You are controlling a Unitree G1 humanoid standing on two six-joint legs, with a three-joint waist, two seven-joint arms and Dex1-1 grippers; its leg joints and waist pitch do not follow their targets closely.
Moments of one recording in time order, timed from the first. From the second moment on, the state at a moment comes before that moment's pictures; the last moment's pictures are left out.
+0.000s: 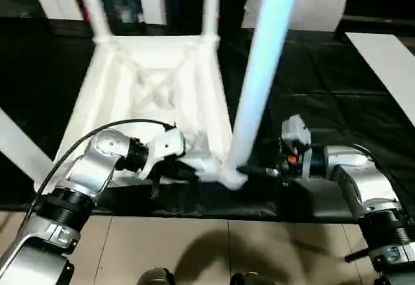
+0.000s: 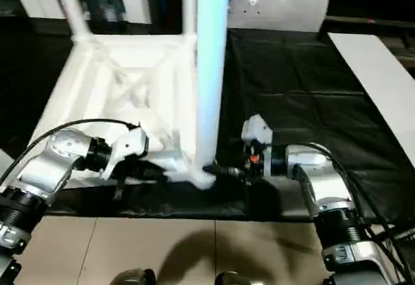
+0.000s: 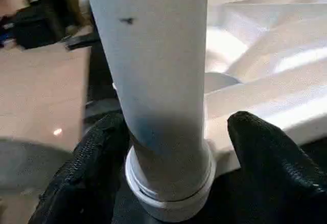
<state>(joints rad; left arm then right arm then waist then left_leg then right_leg) -0.55 0.50 -0.33 0.38 -0.02 0.13 -1.38 -0.44 -0.44 0.13 0.36 0.24 0.14 1.34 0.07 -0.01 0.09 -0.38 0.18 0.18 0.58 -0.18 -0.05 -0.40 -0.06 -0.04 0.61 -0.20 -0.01</state>
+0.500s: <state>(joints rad) -0.55 0.51 -0.36 0.39 -0.02 0.10 -1.41 -0.47 -0.45 0.17 0.41 0.23 0.10 1.43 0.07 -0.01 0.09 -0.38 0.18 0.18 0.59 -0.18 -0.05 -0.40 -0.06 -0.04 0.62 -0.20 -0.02</state>
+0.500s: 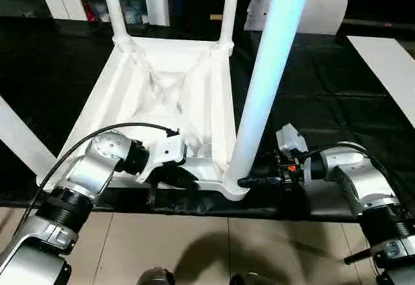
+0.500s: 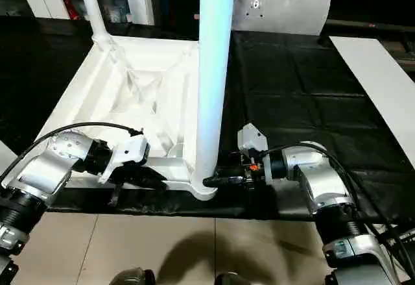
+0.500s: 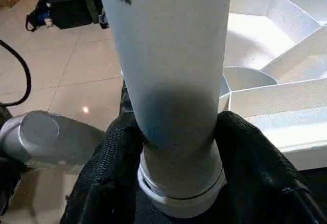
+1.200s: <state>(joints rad) -0.59 0.34 -0.27 0.43 0.00 0.38 -1.08 -0.38 -0.22 0.05 0.27 0.12 0.28 0.79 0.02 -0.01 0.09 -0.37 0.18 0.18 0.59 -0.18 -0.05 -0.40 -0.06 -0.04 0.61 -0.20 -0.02</state>
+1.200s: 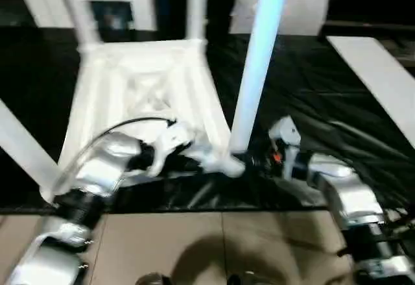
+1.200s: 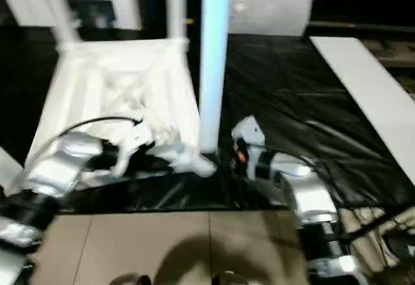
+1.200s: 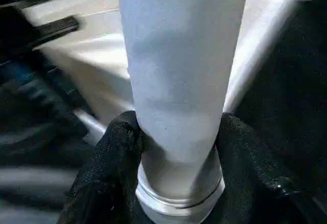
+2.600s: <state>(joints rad) -0.59 0.42 -0.33 0.42 0.01 0.14 -1.26 -0.16 -0.44 0.02 0.08 0.23 0.11 1.00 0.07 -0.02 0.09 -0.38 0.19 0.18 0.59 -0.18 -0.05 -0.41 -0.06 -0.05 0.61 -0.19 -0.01</state>
